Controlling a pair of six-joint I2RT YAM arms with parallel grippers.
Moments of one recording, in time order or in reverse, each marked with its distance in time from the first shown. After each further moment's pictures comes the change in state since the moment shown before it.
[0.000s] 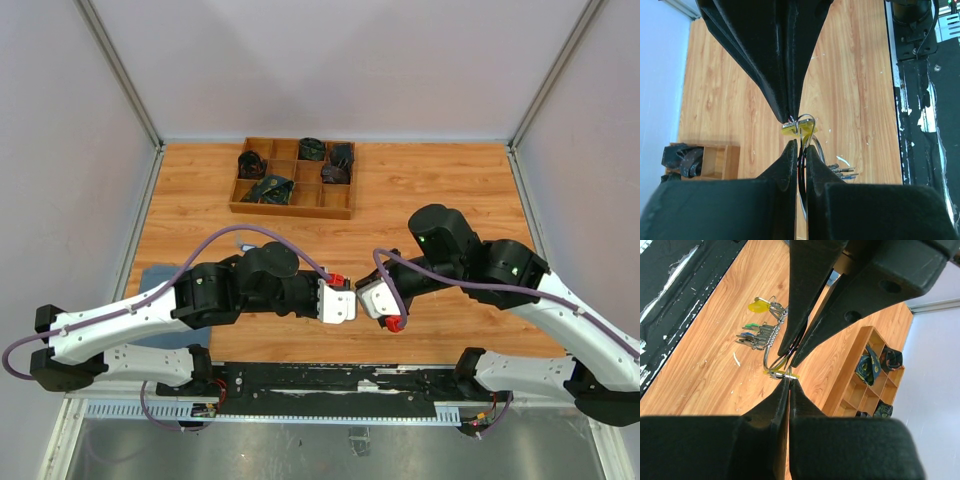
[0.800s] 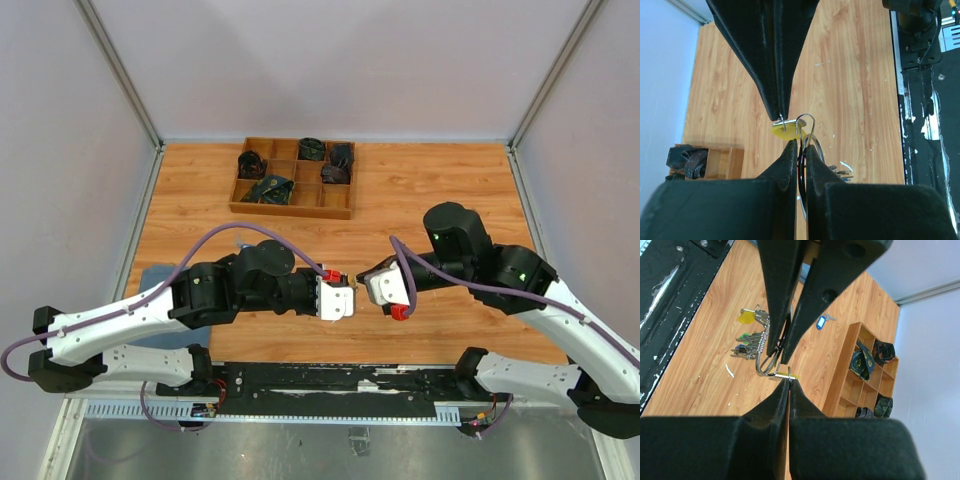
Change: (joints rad) left arm 0.007 -0.012 -0.002 0.028 0.008 -0.005; right arm -0.073 -0.059 -0.069 0.131 -0.044 0.113
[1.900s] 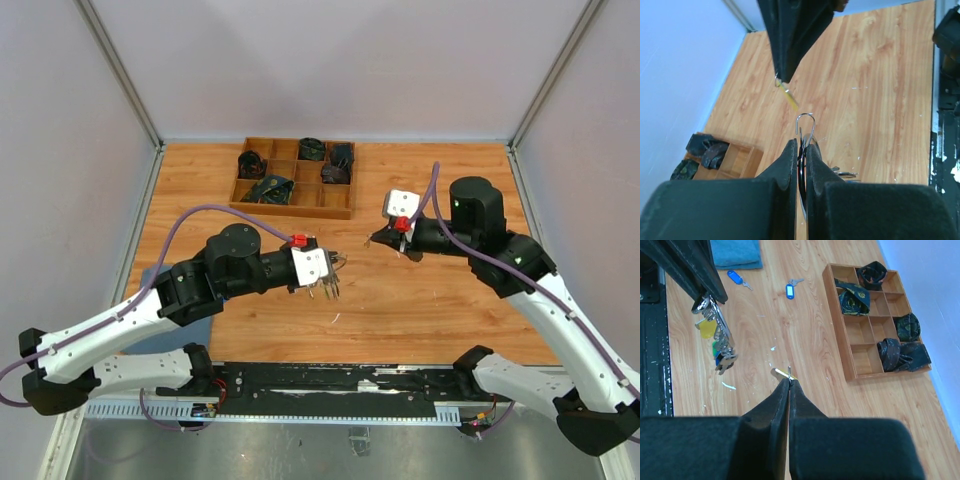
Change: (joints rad) left arm 0.198 -0.114 -0.127 0.231 0.057 -0.091; right arm -0.317 -0.005 -0.086 0.226 -0.010 0.487
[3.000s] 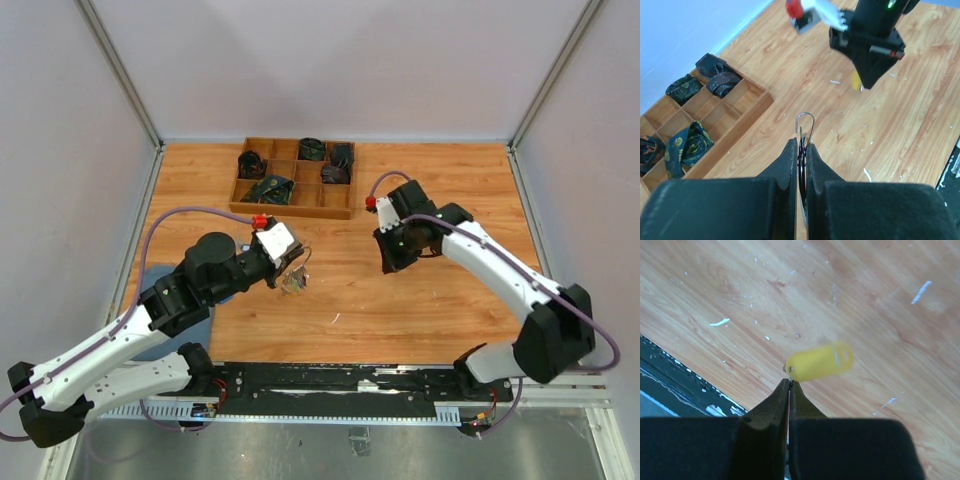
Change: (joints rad) left arm 0.167 -0.159 -0.202 0.035 -0.124 -0.246; right arm 0.006 0.490 -0.032 -0.263 0.335 0.554
